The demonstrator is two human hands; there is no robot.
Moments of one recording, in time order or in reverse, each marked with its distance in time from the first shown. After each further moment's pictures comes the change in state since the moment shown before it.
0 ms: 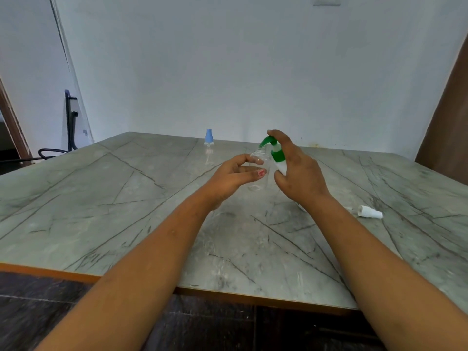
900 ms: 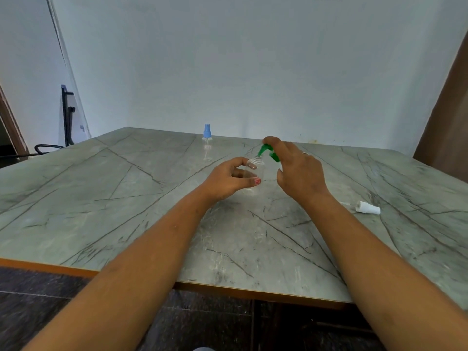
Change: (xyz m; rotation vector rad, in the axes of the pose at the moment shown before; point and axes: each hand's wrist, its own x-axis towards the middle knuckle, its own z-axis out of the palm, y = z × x) left_hand 0.005 -0.019 -0.003 0.219 0.014 -0.074; right_hand -0.002 -0.004 -0.001 -0.283 -0.057 -0.001
